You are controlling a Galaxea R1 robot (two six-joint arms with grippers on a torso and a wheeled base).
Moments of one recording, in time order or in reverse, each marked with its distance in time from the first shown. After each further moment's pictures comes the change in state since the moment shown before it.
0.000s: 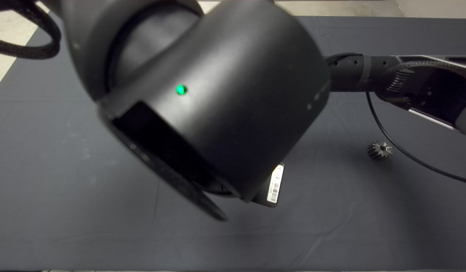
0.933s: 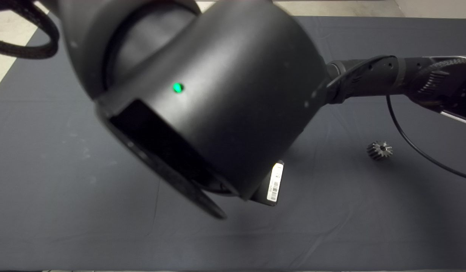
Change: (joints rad) left arm 0.000 0.000 0.000 0.004 0.000 0.000; right arm 0.015 -0.120 0.212 -0.014 -0.002 0.049
